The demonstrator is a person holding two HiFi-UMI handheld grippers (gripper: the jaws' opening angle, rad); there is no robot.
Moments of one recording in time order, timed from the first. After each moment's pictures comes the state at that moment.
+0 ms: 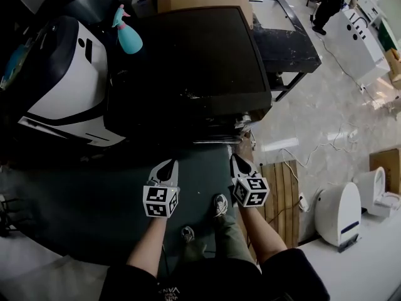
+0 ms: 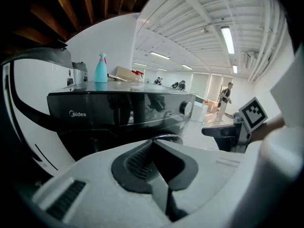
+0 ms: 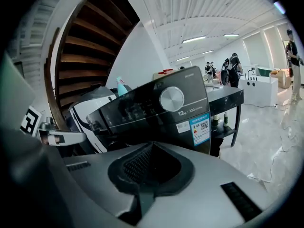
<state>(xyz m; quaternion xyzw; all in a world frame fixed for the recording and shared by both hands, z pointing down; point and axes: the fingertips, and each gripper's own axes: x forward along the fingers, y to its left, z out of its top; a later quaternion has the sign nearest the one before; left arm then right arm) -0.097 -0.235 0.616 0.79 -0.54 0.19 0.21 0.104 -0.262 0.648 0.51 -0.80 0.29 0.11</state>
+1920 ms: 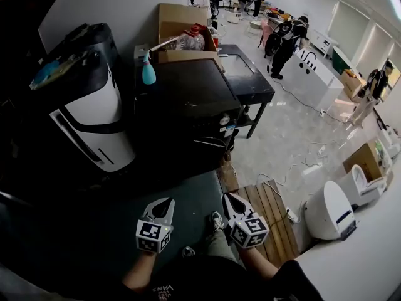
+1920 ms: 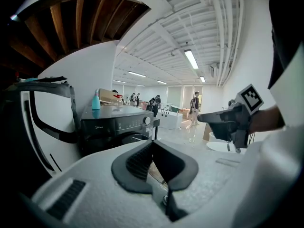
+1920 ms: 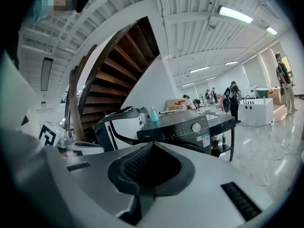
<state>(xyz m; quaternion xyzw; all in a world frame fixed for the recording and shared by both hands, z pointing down) -0.159 0.076 0.487 0.87 -0.45 0.14 0.11 0.022 0.079 0.454 0.54 -0.82 0.17 0.02</state>
